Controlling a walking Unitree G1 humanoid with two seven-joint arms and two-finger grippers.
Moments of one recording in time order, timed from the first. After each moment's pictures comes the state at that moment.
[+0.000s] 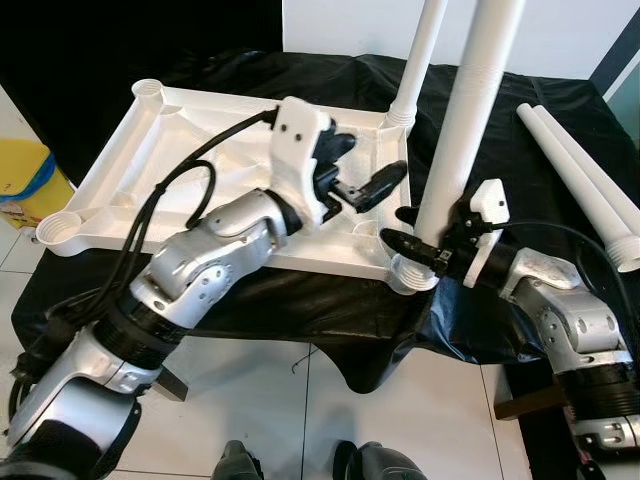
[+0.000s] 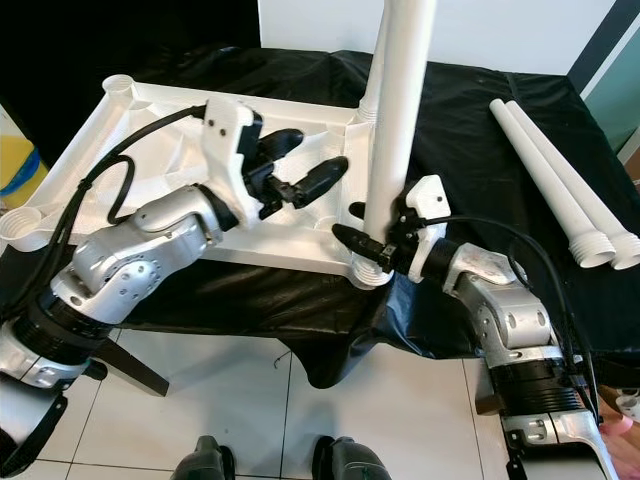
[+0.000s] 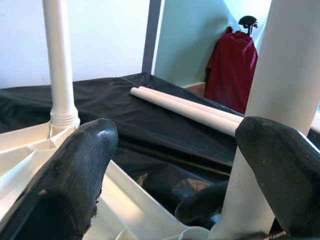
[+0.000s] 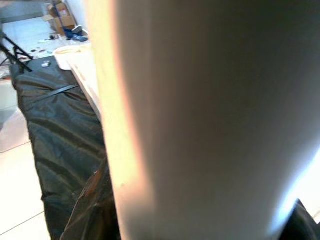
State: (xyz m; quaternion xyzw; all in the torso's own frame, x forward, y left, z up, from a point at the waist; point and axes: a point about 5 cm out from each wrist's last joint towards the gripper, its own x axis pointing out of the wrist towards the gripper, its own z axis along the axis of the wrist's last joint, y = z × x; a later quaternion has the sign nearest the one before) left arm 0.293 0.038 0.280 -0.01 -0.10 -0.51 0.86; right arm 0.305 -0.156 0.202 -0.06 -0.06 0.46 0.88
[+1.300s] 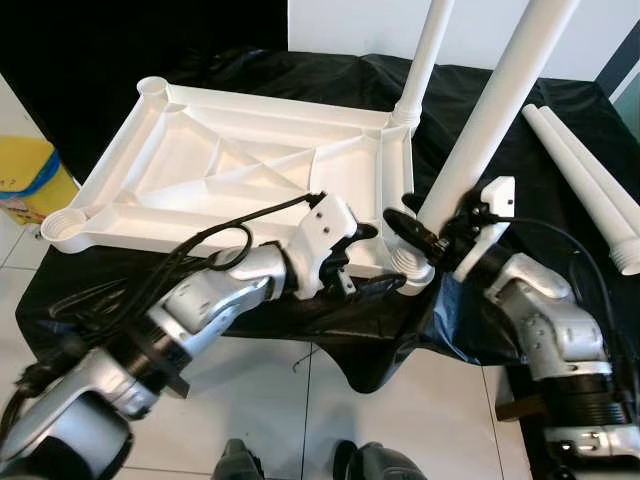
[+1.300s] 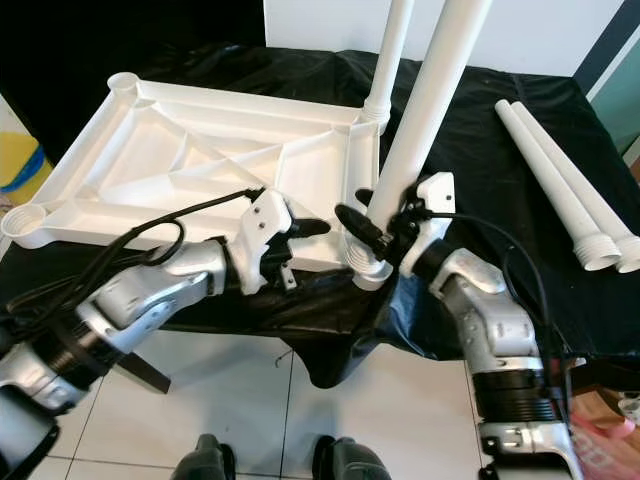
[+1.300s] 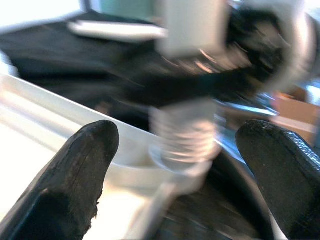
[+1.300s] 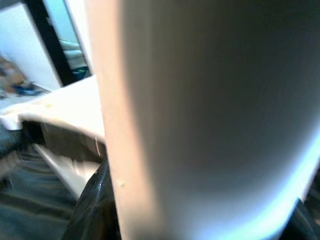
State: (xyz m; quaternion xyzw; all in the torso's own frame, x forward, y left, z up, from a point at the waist) left arm 0.301 0.047 0.216 0.12 -0.03 -0.60 0.79; right arm 0.310 -0.155 0.201 0.04 -0.11 0.33 0.94
